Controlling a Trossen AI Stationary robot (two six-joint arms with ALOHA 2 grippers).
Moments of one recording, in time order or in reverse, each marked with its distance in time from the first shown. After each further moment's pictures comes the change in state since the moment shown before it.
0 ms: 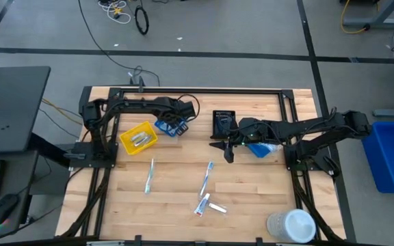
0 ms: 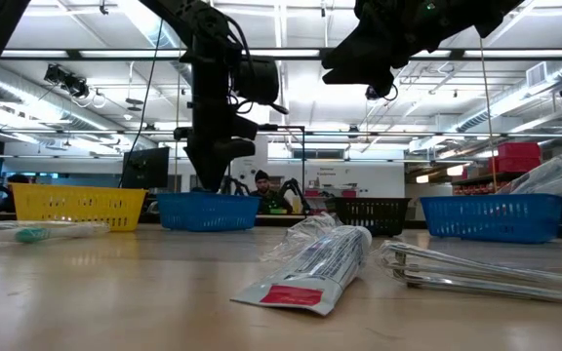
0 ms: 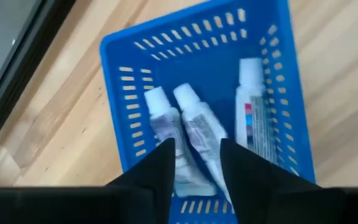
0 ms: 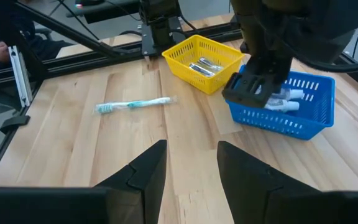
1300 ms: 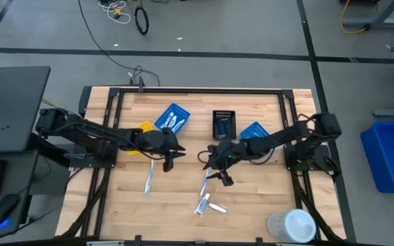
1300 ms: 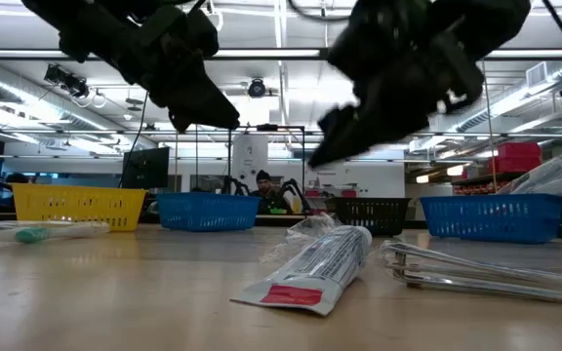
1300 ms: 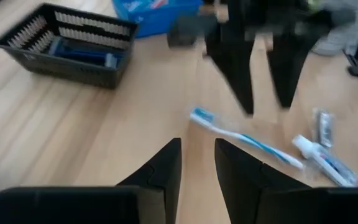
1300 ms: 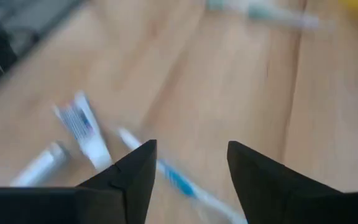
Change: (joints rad) left arm -0.378 -0.535 -0.703 1.075 0.300 0.157; right arm 0.106 0.384 0.004 0.154 -0.300 -0.322
